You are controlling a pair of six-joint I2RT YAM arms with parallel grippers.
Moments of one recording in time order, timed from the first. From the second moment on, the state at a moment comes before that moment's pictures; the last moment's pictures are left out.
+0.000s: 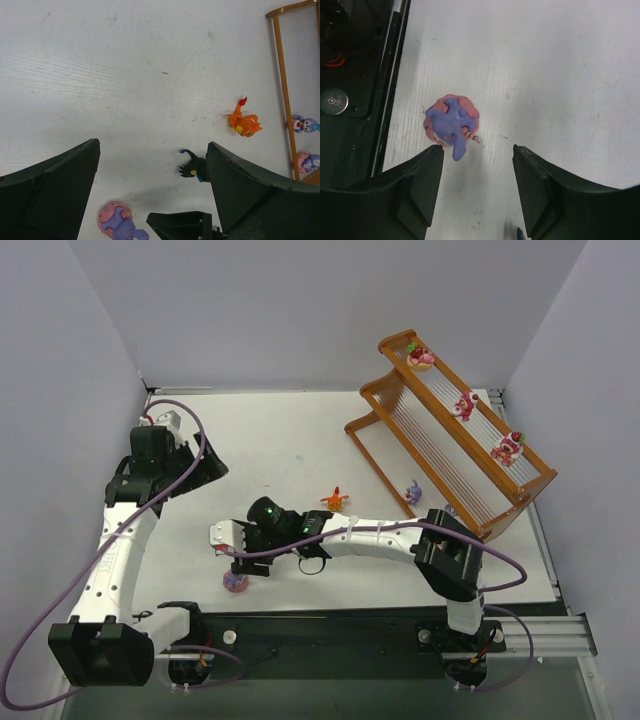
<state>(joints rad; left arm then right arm) -0.02 1.11 1.10 -0.70 0.15 -0.44 1.19 1.88 1.32 -0.11 -0.31 -0.45</state>
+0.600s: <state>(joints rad) 0.04 1.15 1.10 -0.69 0.23 -0.46 1.21 1.95 1.41 -0.14 -0.32 -0.53</state>
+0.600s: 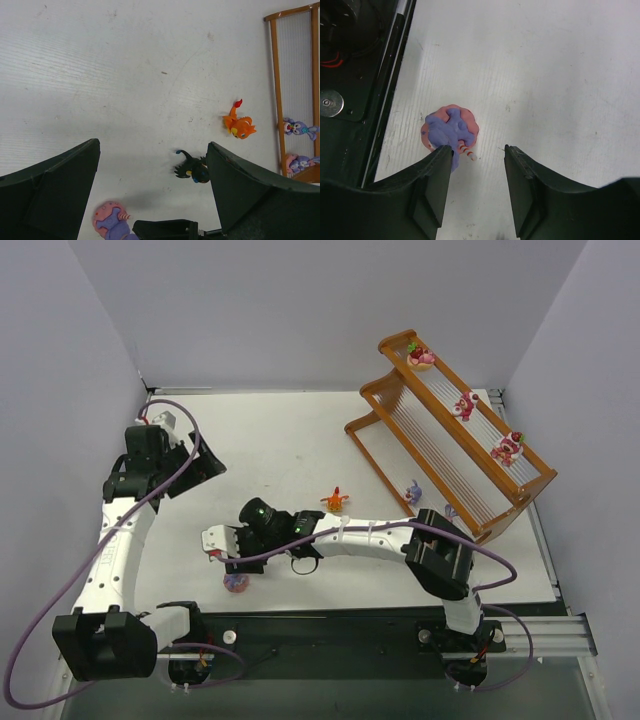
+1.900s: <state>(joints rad) 0.06 1.10 1.00 -0.66 0.27 -0.52 1.25 1.89 1.29 -0.09 -0.27 -0.47</state>
